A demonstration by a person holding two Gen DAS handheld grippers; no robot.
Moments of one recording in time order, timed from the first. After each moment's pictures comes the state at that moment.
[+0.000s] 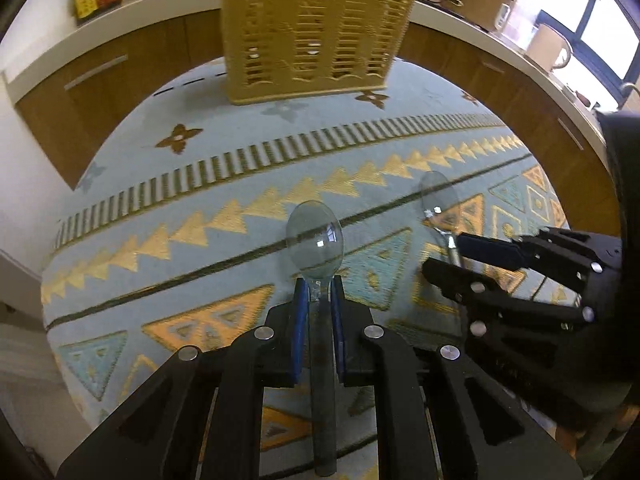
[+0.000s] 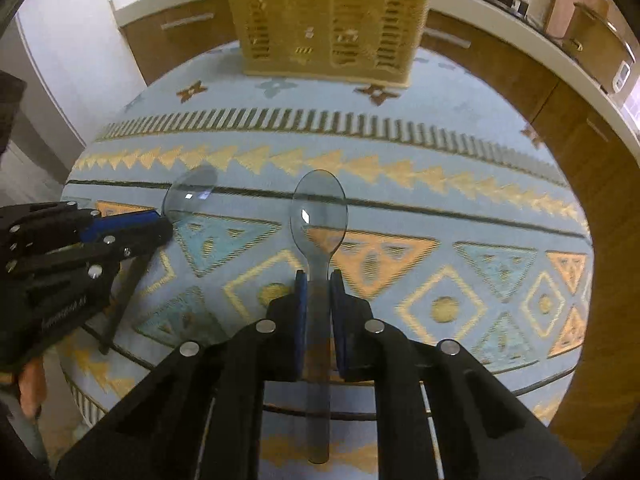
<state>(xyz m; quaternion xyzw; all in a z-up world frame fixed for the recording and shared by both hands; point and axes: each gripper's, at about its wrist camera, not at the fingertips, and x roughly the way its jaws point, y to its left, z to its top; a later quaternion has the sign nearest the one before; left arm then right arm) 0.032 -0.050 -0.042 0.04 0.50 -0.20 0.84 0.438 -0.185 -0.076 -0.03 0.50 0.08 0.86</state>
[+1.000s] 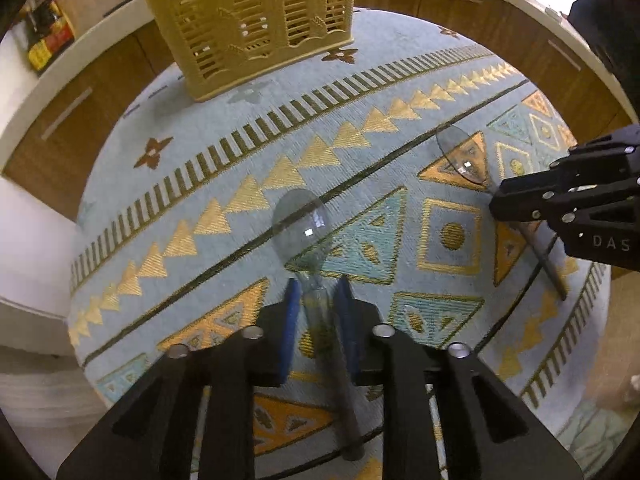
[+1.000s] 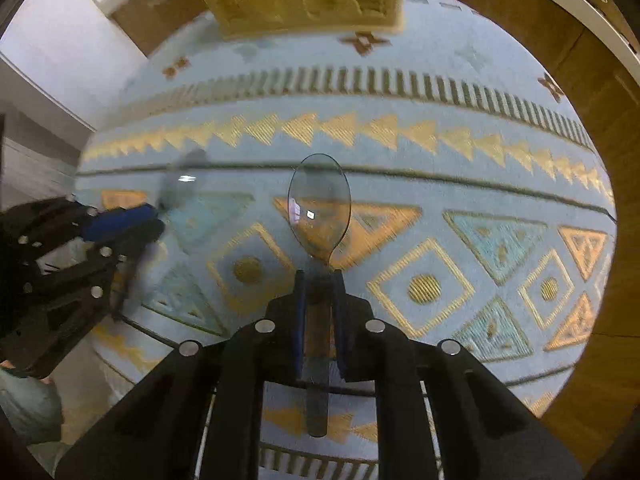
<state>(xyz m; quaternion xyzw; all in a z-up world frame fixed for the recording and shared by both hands) 0.031 -0.078 -0.049 0.17 0.53 -0.22 0.80 0.482 -0.192 -0.082 0.03 0.59 0.14 0.80</state>
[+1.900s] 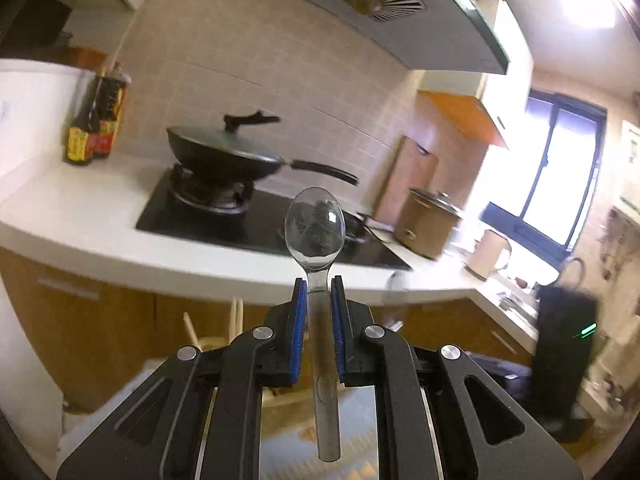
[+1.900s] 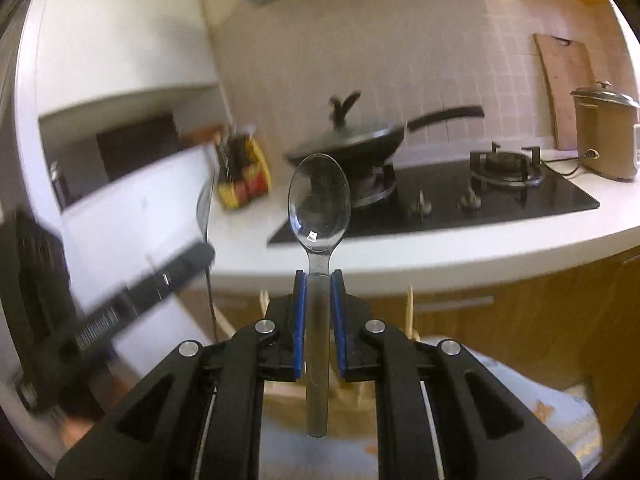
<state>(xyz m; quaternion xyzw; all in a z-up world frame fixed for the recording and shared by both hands) 0.158 -0.044 0.158 -0.14 0.20 -0.26 0.93 0.582 -0.234 0.115 0.15 0.16 0.16 0.96</state>
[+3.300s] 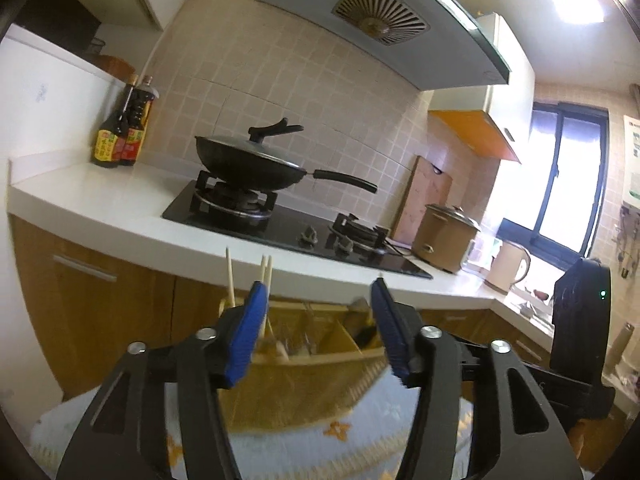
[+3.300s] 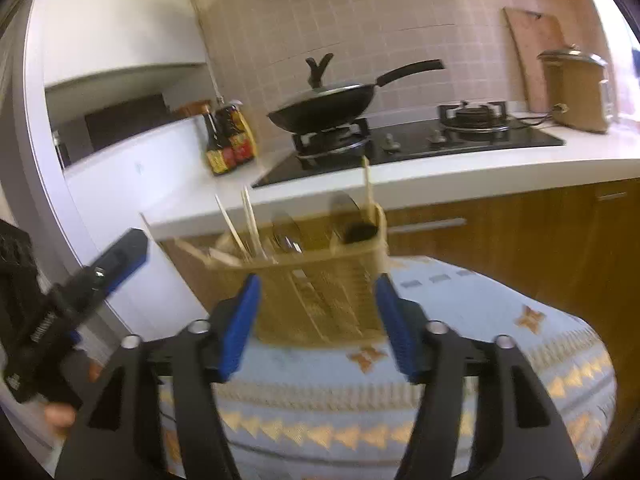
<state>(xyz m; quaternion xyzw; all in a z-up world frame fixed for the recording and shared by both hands) 0.107 -0.024 0.087 -0.15 0.14 -0.23 0.95 0.483 -0.254 0.064 0.14 0.22 0.13 0.96</state>
